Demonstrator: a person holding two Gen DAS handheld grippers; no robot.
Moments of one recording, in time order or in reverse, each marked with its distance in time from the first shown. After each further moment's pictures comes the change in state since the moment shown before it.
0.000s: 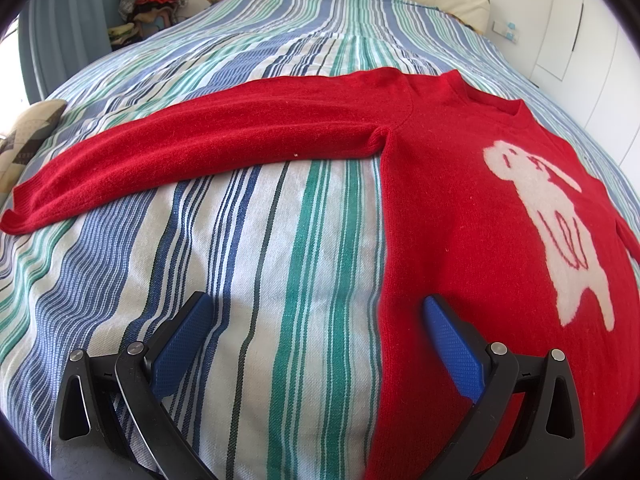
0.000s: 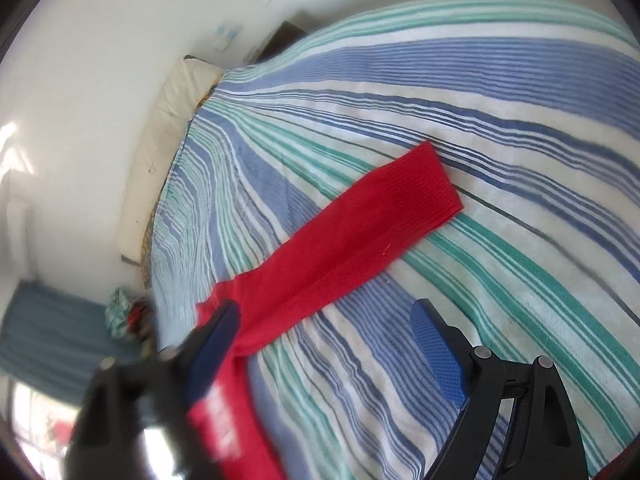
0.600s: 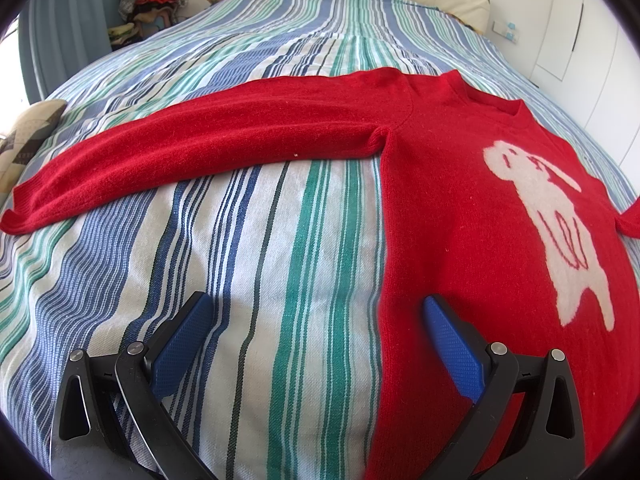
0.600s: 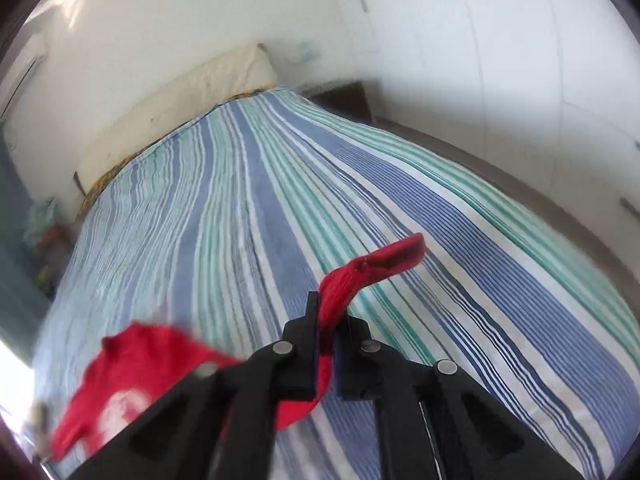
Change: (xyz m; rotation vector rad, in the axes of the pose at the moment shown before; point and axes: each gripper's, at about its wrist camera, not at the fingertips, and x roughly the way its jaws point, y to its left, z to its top) left arm 0.000 0.000 0.000 0.000 0.000 0.000; right arm 0.035 0.216 0.023 -0.706 -0.247 -0.231
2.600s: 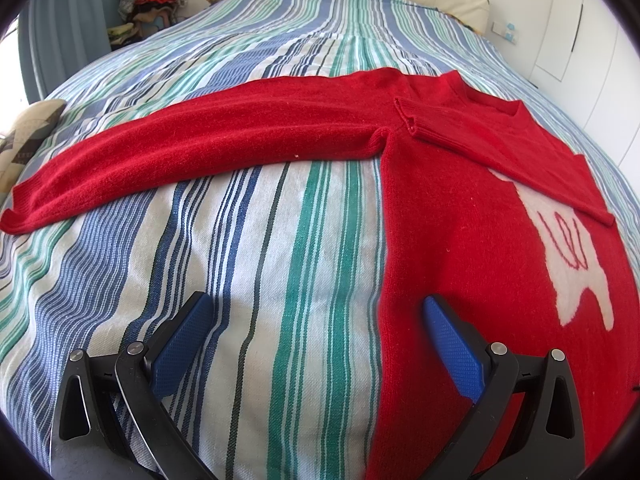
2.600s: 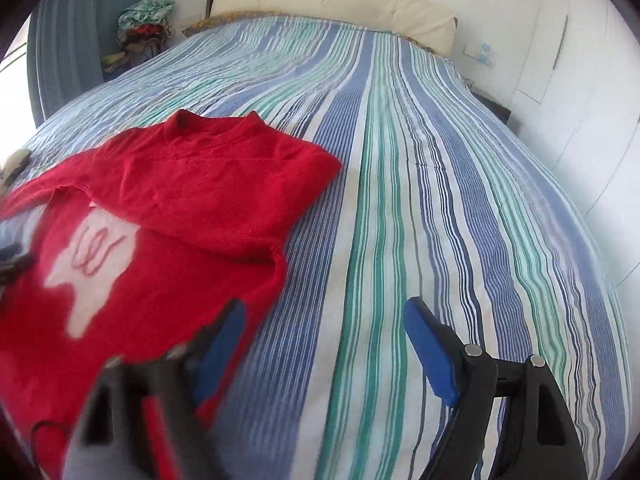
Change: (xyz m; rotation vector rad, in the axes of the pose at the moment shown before) left arm 0.000 -0.001 0.000 0.000 -0.003 -0.004; right arm 0.021 0.132 -0.185 -0.583 0.168 0.075
